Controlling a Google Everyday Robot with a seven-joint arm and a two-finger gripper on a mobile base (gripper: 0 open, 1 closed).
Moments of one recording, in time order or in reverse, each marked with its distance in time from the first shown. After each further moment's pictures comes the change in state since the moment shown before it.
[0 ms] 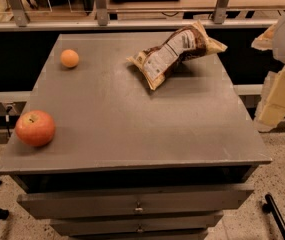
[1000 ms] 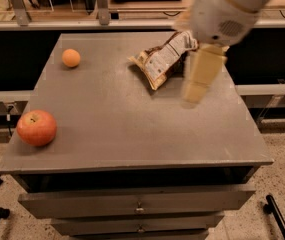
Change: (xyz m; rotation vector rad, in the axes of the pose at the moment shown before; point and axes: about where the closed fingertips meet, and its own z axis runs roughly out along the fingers) arm -0.138 -0.007 0.015 -0.034 -0.185 -0.251
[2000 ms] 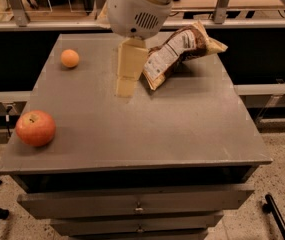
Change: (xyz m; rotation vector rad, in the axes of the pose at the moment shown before) arm -0.128 0.000 0.035 -0.080 -0.153 -0.223
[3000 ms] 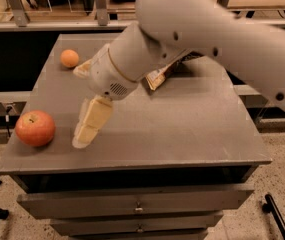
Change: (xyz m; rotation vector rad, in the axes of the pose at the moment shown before) arm -0.042 0.028 0.114 -0.065 -0.376 0.112
